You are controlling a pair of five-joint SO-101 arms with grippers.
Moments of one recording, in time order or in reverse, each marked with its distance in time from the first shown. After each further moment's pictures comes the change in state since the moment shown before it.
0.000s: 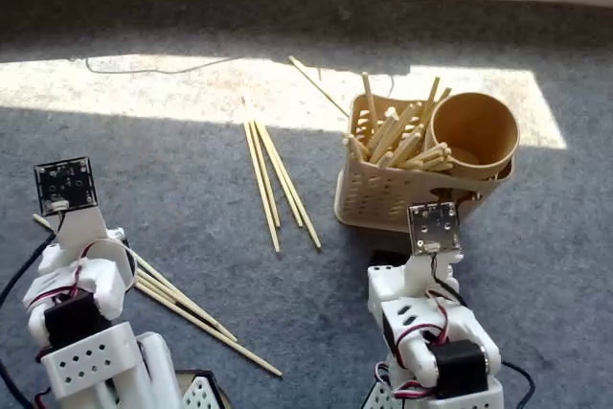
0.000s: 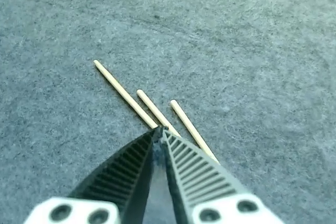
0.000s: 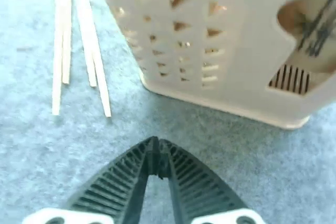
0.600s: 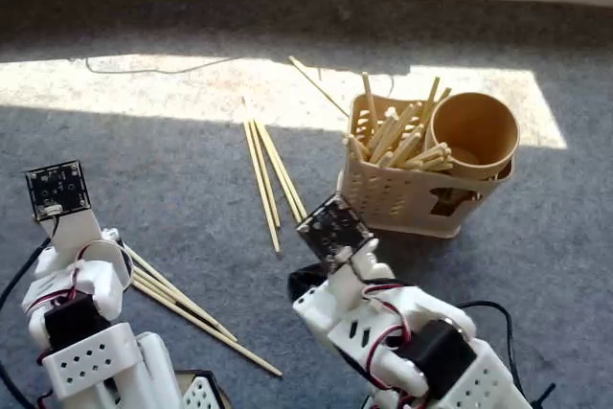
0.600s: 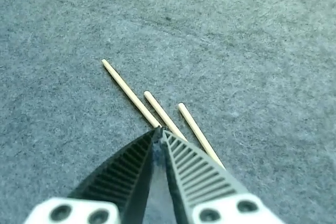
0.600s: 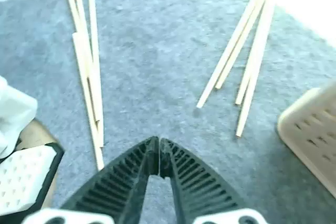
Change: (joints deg) left arm -1.3 -0.4 2.4 -3.0 0.4; right arm -36.6 28.8 -20.5 -4.5 0.7
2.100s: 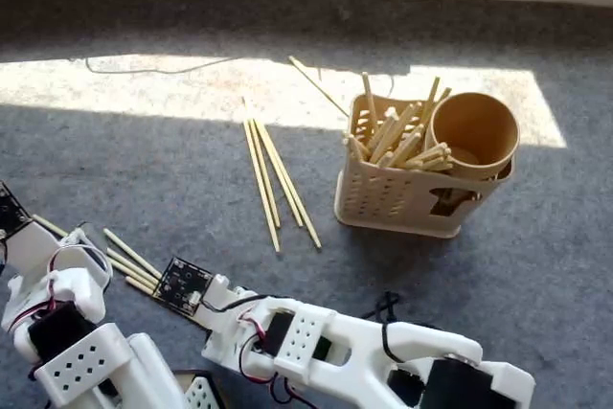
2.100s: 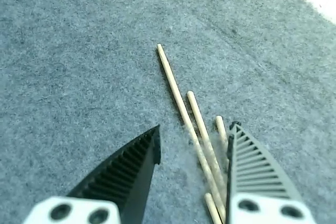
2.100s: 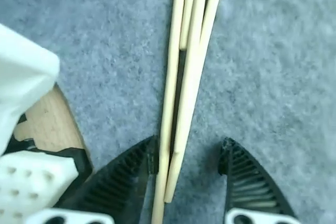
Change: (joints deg) left arm -10.9 0.0 0.0 -1.8 13.0; right arm -20.8 61.5 3.7 -53.0 0.1
